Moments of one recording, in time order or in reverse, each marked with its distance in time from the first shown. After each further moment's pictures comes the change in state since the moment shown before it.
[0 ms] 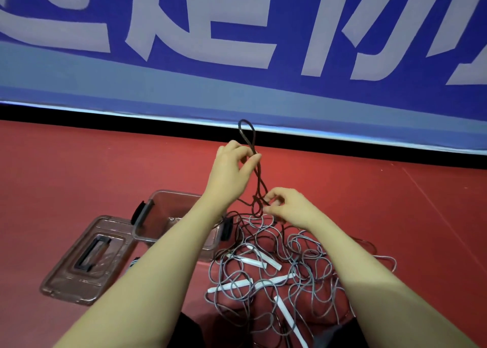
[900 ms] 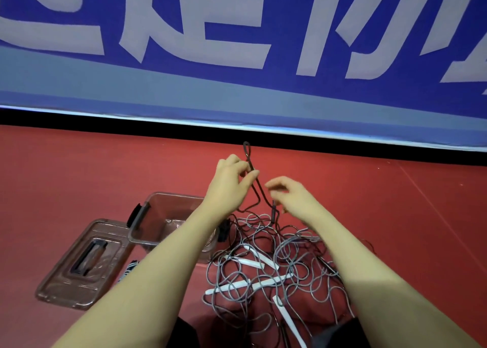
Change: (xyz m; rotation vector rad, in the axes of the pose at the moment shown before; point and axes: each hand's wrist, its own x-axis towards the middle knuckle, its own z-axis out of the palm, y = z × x) left_hand -0.010 -0.011 0.016 0.064 -0.148 -0.027; right_hand 0.001 -0.002 -0.011 0.221 0.141 0.007
